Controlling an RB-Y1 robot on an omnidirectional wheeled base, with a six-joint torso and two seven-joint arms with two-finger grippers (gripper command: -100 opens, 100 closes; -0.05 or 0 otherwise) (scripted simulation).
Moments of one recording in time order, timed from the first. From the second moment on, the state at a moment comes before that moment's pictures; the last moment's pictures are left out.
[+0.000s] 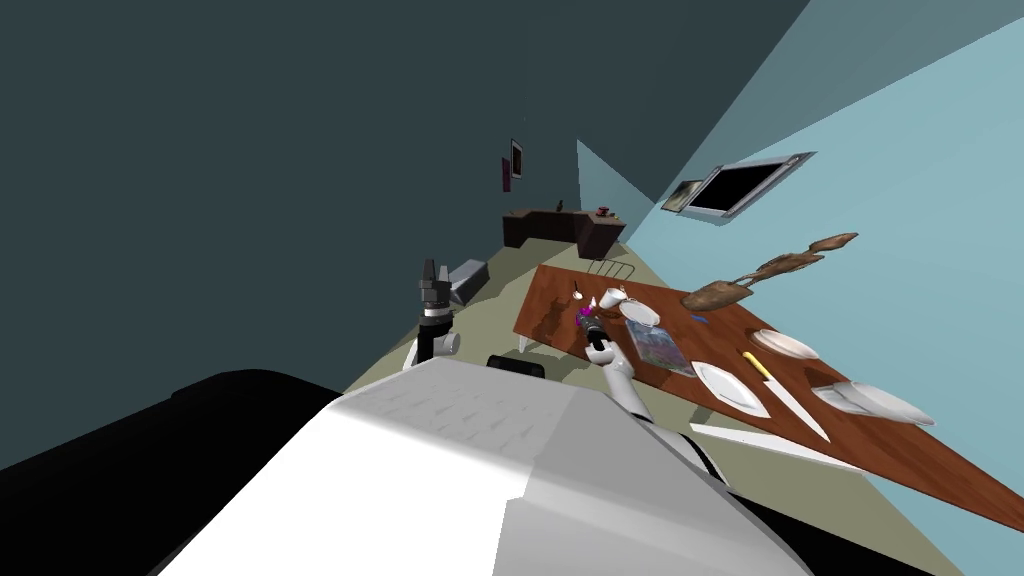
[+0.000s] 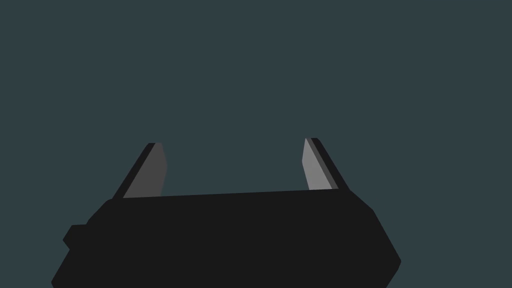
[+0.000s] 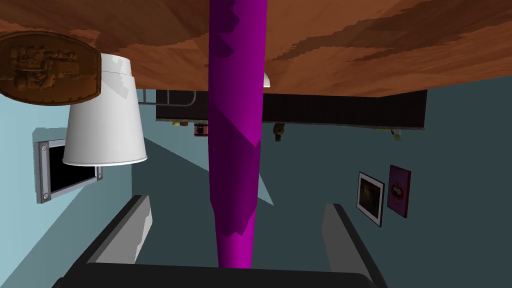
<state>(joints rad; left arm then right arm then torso) 0.47 -0.04 0.06 -2.22 -0.07 -0.60 -0.11 -0.11 -0.32 -0.13 -1.02 0.59 -0.06 0.66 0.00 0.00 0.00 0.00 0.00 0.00</state>
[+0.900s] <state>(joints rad) 0.47 -0.04 0.06 -2.22 -0.07 -0.60 -0.11 -0.06 -0.41 -0.25 -0.90 0.58 -0.17 0.66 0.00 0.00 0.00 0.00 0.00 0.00</state>
